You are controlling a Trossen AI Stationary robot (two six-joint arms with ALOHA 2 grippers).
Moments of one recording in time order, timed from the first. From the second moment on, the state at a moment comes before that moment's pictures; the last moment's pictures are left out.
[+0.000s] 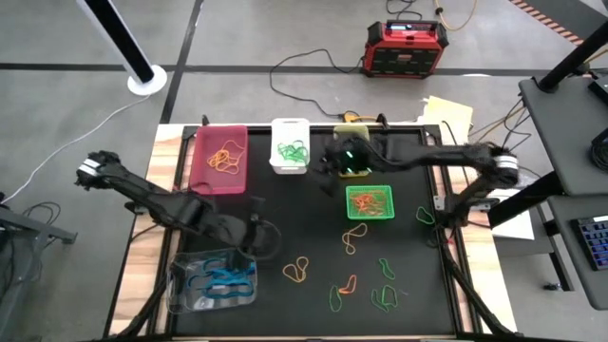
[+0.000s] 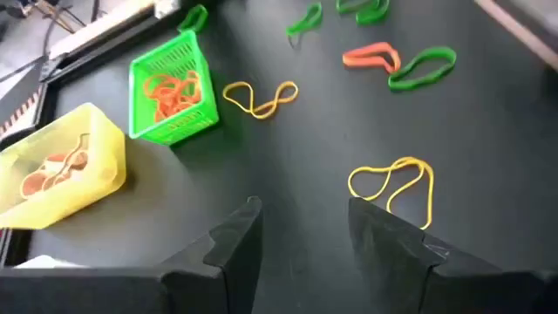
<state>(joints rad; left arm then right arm) -0.42 1.25 0.93 -0.40 -0.32 0.14 -0.18 1.56 1.29 -0.40 0.10 0.13</state>
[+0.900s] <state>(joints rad) -0.40 1.88 1.16 -0.32 -0.14 -0.01 0.22 1.27 0.95 -0.22 0.42 0.40</state>
